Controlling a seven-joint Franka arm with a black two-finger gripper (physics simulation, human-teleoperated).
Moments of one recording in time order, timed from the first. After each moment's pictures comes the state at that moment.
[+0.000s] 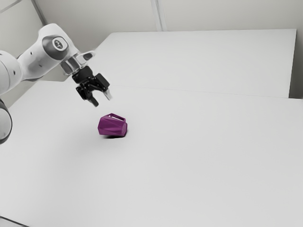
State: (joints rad) arm 0.29 0.31 -0.06 -1.60 -0.43 1.64 0.34
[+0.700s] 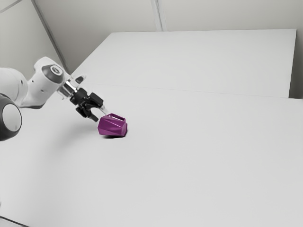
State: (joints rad) arm 0.42 0.52 -0.07 -1.60 -0.58 1.80 0.58
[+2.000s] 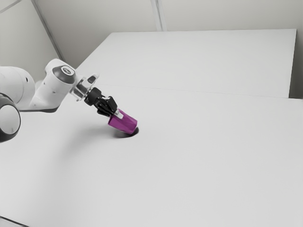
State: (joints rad) arm 0.35 0.43 -0.10 -1.73 -0.73 1.85 0.66
